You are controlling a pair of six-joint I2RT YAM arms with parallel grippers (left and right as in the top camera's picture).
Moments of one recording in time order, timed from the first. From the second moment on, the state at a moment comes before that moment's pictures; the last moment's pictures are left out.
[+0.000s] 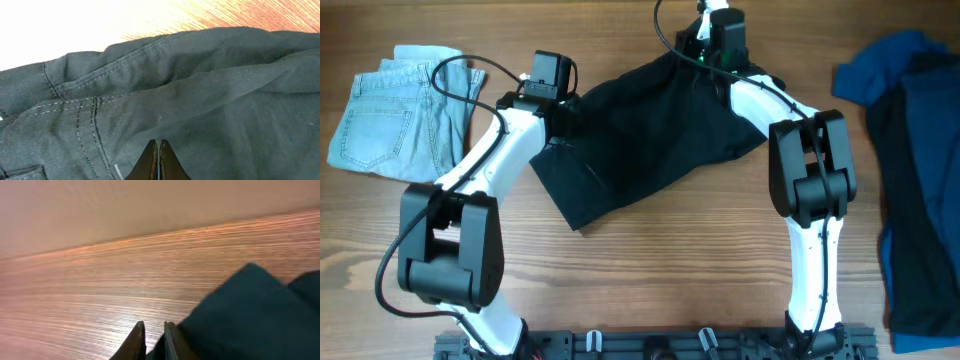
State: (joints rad) left arm -0.22 1.86 1.29 -0.56 0.02 -0.68; right arm 0.24 2.39 1.69 0.18 -0.20 0.36
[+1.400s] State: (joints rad) left arm -0.22 1.86 1.29 -0.54 -0.06 -0.59; right arm 0.33 2.28 1.71 -0.41 -0.35 0.34
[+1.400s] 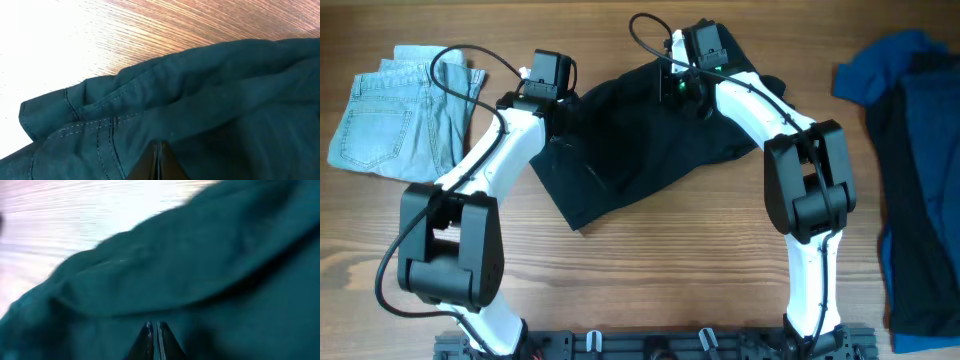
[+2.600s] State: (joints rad) left arm -0.22 1.86 1.29 -0.54 -0.06 -0.59; right arm 0.22 2.24 1.69 -0.73 -0.18 0.23
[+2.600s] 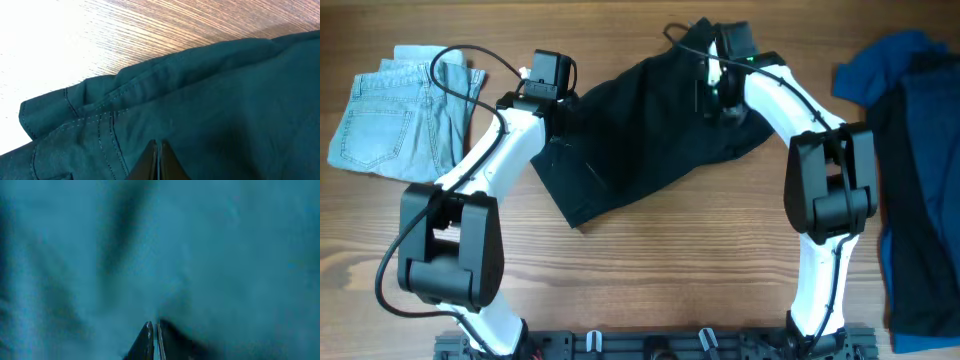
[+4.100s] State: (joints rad) left arm -0.19 1.79 1.35 -0.73 -0.06 -0.64; right arm -0.04 2.09 1.40 -0.61 0.09 0.17
